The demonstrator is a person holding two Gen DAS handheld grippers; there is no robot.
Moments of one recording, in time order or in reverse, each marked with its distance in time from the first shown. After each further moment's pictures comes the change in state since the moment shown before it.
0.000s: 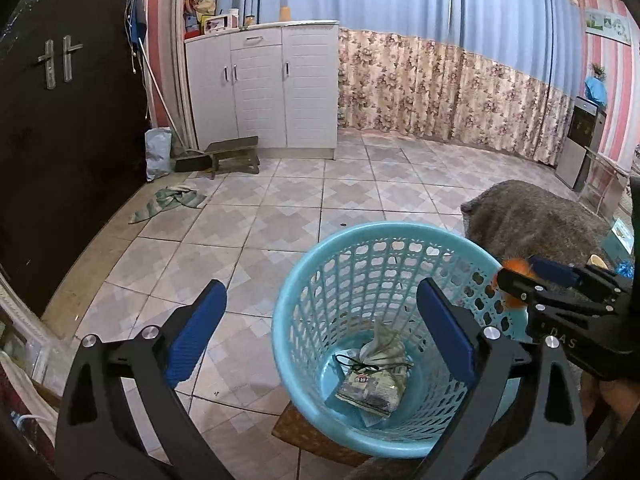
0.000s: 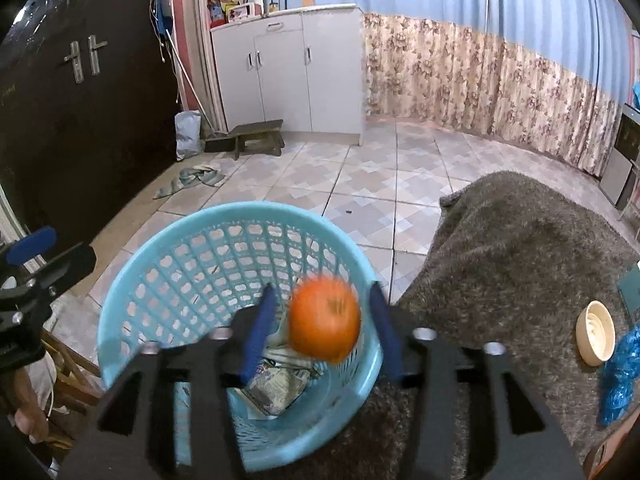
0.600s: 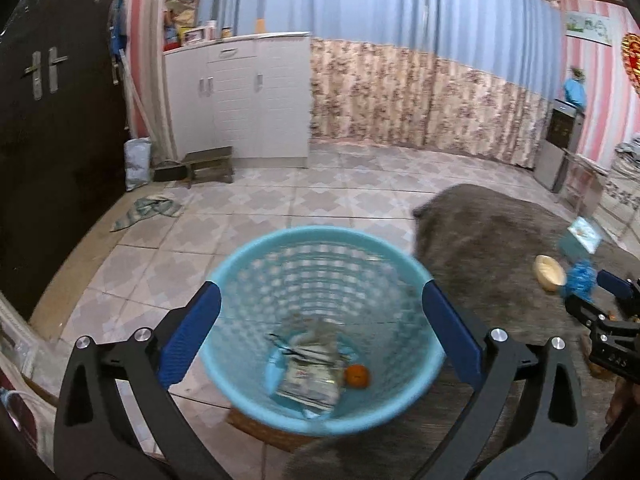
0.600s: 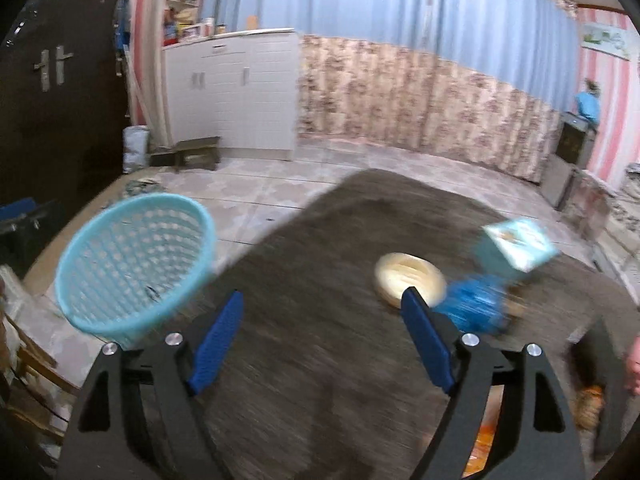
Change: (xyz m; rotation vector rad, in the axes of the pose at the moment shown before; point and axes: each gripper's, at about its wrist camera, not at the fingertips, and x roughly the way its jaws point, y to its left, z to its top) left arm -0.045 -0.080 -0.004 0.022 -0.035 -0.084; right arm -0.128 -0.122 -0.053 0.011 -0.063 -0.252
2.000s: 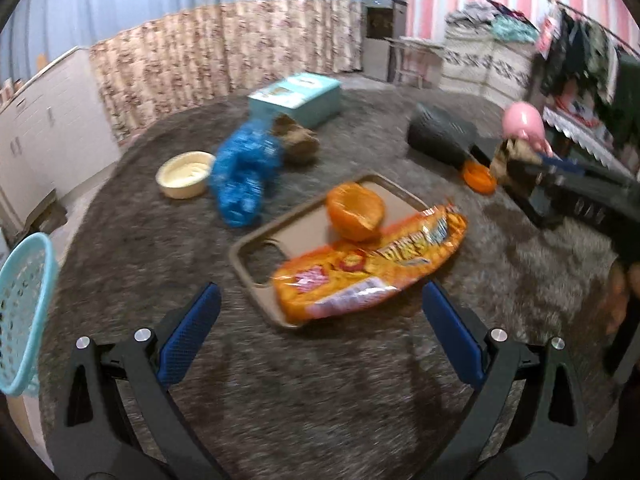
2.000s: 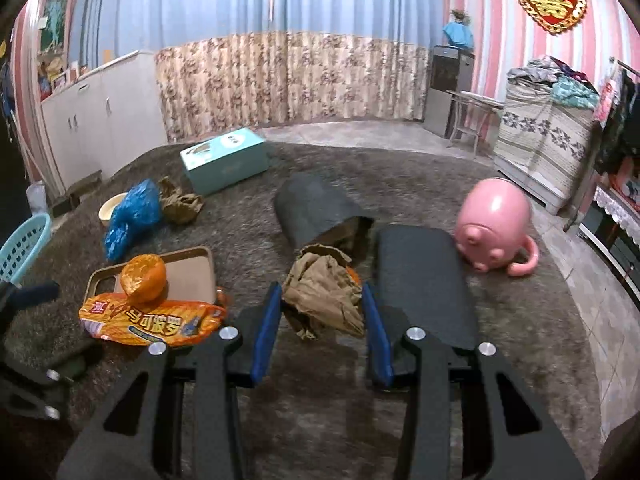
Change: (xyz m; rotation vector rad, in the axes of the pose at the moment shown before) left arm -0.020 -0.331 -0.120 0.466 0.188 -0.468; right arm -0.080 -0.259 -0.125 0.324 0.045 -0.278
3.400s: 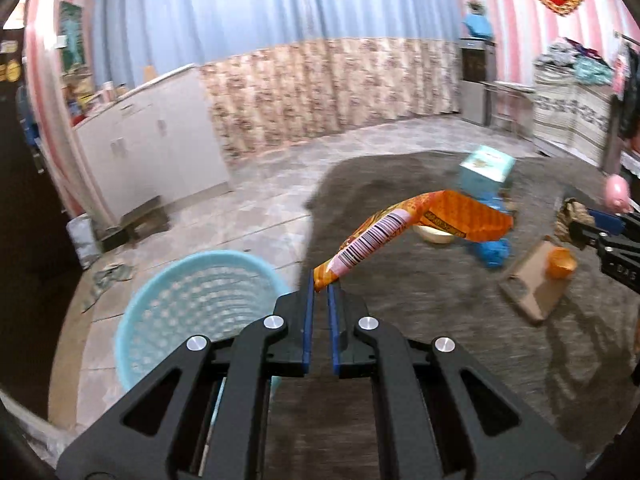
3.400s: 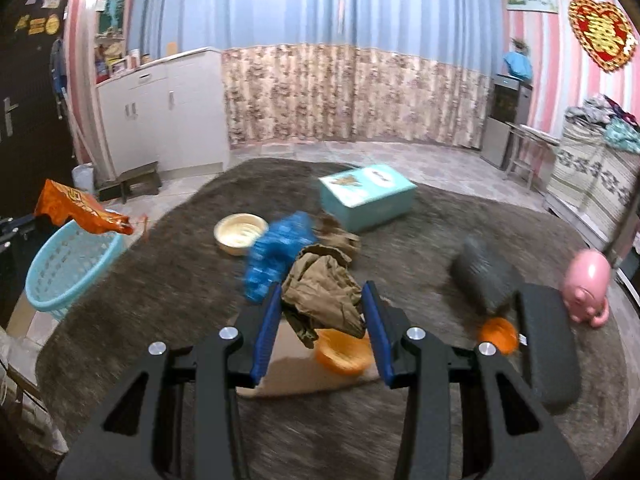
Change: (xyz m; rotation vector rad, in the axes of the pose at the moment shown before) left arm -0.126 0.191 -0.004 -0.123 -0.148 0.364; right arm -0.009 0.155 0.030 -0.135 -0.051 0.180
